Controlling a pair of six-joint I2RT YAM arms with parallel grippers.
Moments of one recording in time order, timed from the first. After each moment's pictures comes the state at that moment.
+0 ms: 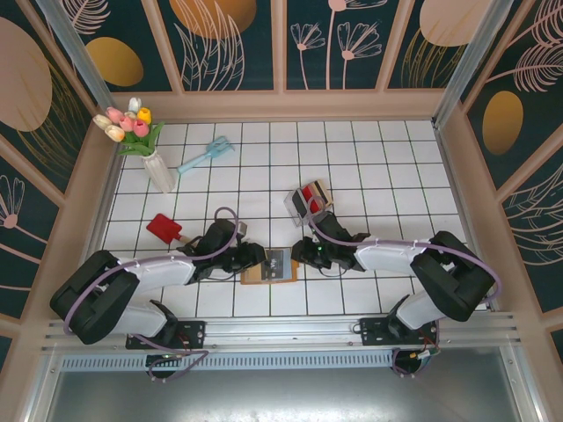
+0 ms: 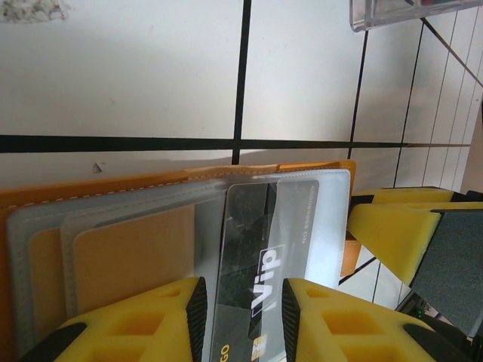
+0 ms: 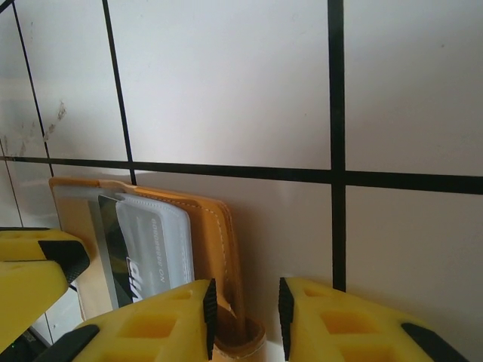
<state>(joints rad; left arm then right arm) -0.69 1.37 0.41 0.15 0.38 -1.05 0.80 1.47 0.56 -0.01 -0.26 0.98</state>
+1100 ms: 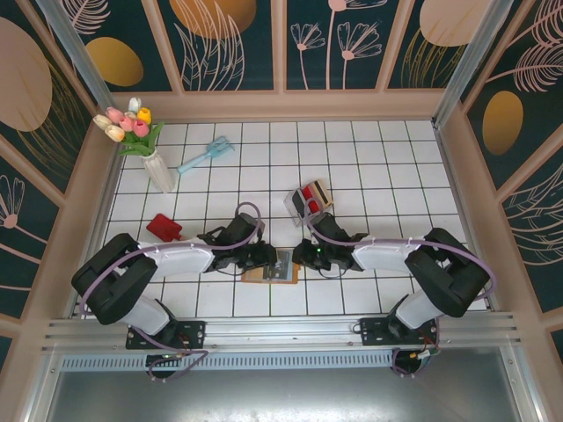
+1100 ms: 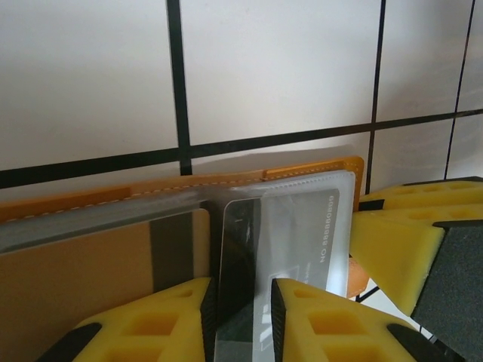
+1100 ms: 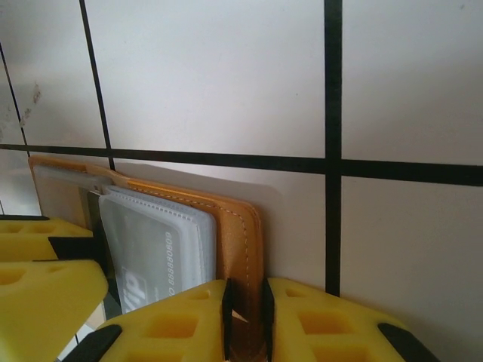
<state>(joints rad) -0.80 1.52 0.60 -0.02 0.30 -0.95 0.81 1.51 0.56 0.00 -0.29 0.97</state>
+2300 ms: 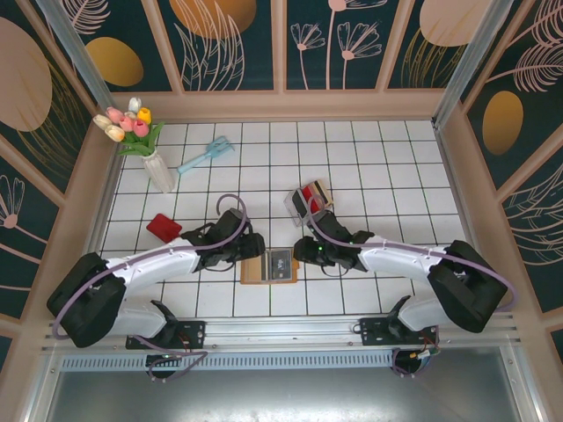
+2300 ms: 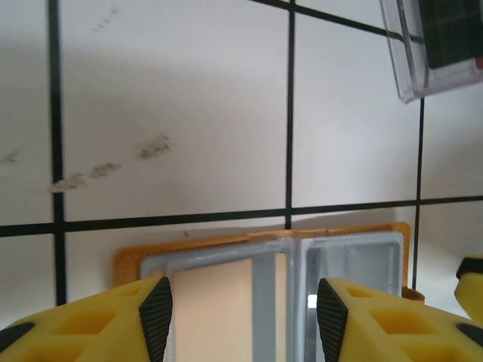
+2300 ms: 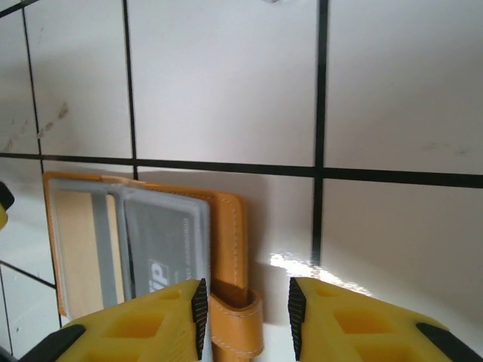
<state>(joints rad) -0.75 1.33 0.63 -0.26 0.03 -0.90 0.85 1.38 0.62 -0.19 -0.14 0.90</state>
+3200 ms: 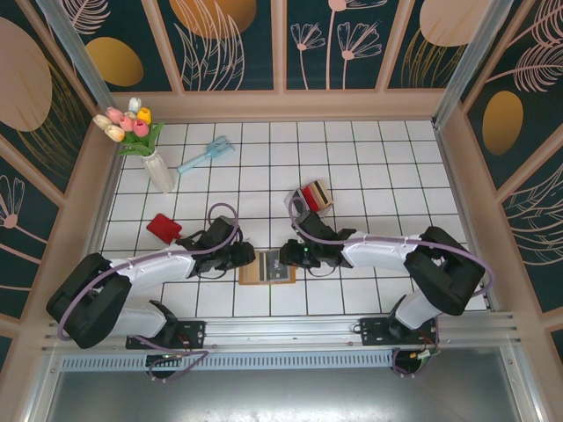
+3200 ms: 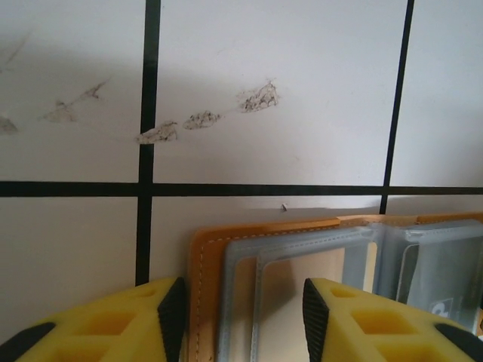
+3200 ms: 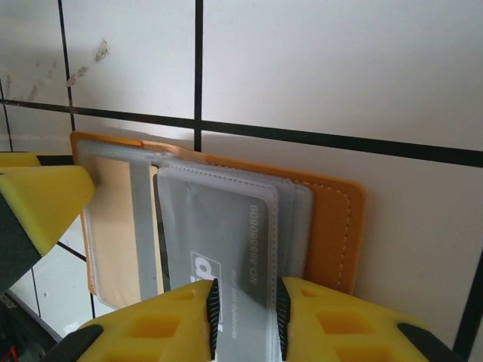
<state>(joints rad) -0.69 1.34 0.50 -0.18 0.12 -0.90 0.91 1.53 0.70 -0.12 -0.24 0.91</state>
